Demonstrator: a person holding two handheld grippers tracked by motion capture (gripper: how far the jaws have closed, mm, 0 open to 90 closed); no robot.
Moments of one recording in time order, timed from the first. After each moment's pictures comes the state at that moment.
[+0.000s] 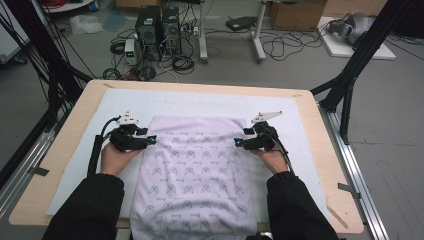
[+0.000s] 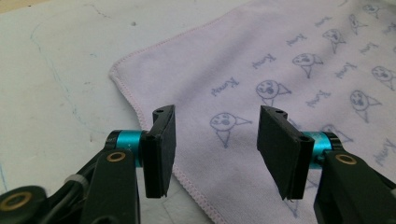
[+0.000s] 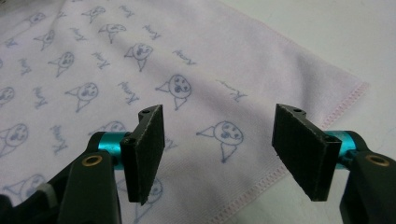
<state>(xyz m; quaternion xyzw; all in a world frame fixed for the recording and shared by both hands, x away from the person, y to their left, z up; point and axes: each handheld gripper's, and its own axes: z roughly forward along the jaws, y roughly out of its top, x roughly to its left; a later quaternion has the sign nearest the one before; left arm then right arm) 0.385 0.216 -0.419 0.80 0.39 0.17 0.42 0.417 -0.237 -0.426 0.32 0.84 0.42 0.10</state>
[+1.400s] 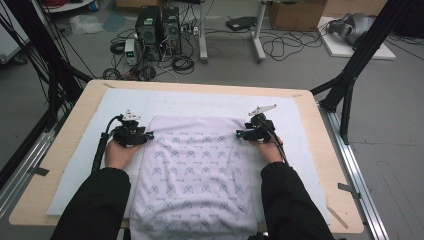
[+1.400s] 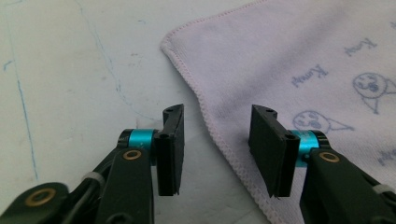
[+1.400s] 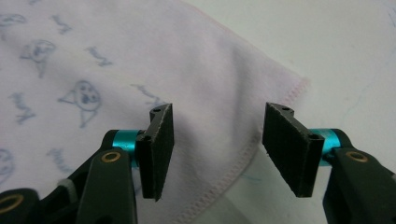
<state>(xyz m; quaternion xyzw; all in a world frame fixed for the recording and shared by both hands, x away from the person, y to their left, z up) 0.415 0.221 -0.446 0.79 0.45 0.20 0.37 0.456 -0.237 -0.443 0.37 0.84 0.37 0.13</state>
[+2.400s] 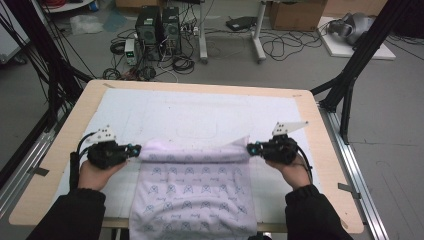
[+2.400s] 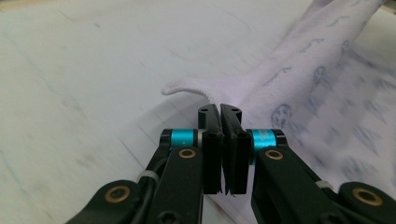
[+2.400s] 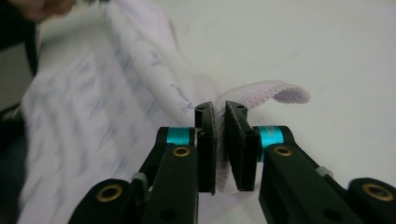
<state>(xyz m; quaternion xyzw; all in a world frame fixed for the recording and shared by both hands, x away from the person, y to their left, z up) 0.308 0.253 -0.413 0.81 0.34 0.11 0.47 0.340 -0.270 -0.390 0.27 0.84 0.47 0.04</state>
